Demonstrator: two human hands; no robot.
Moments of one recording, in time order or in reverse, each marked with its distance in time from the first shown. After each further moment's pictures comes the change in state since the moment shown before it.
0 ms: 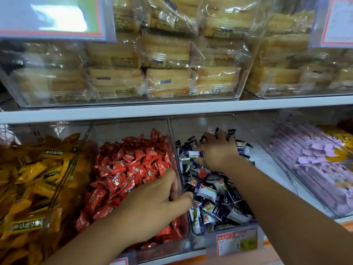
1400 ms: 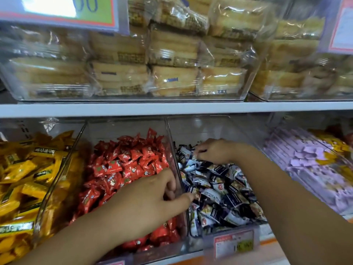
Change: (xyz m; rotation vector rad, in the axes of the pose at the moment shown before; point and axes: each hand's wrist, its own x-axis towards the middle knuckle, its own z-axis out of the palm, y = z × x) left_hand -0.002 -0.005 -0.013 0.066 0.013 0.035; right_hand -0.007 0.009 -0.037 0.186 -0.297 -0.154
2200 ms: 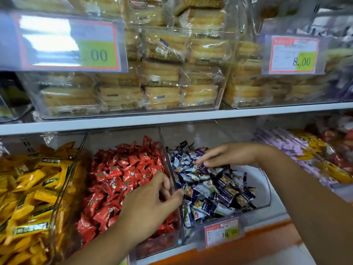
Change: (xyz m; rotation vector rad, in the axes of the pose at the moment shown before) left_hand -0.003 -0.010 0.034 -0.122 0.251 0.057; right_hand -0.072 0.031 -0.004 0.607 -0.095 -0.102
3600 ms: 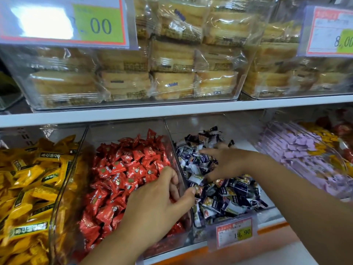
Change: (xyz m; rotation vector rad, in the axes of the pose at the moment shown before) left_hand 0.000 0.001 0.001 0.063 -0.018 0.043; right_hand 0.031 -0.008 0.032 -0.447 0.104 0.222
